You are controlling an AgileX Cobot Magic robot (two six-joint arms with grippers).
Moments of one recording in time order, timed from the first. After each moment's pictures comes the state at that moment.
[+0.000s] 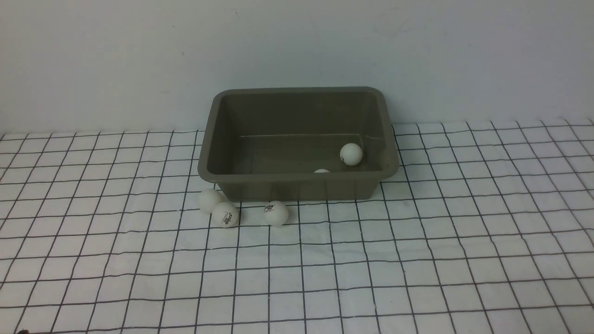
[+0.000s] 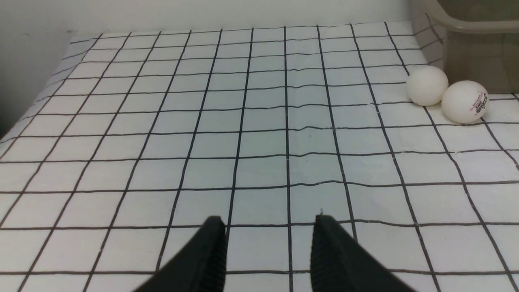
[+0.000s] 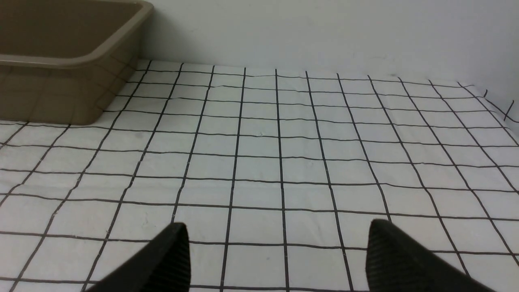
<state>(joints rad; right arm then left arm) -0.02 -0.01 0.02 0.06 0.41 -0.13 0.10 -0.01 0.03 -0.03 0.38 0.03</state>
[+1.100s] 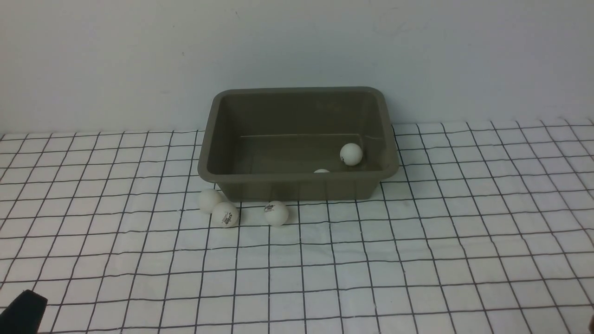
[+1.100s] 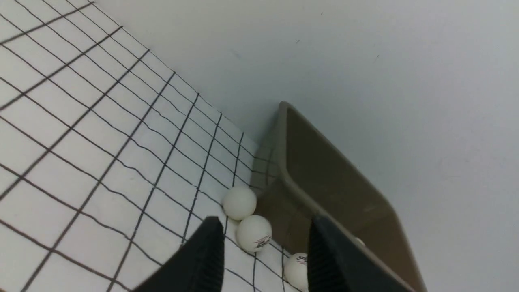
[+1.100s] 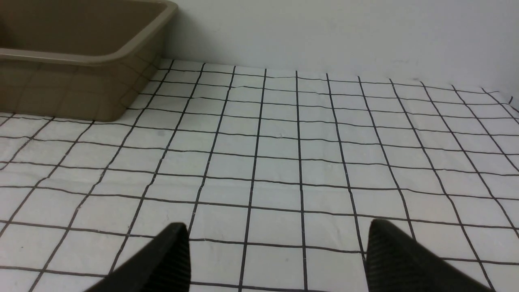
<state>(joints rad) 0.03 -0.01 0.02 0.06 0.41 -0.13 0.10 -0.01 0.03 -0.79 0.21 -0.07</state>
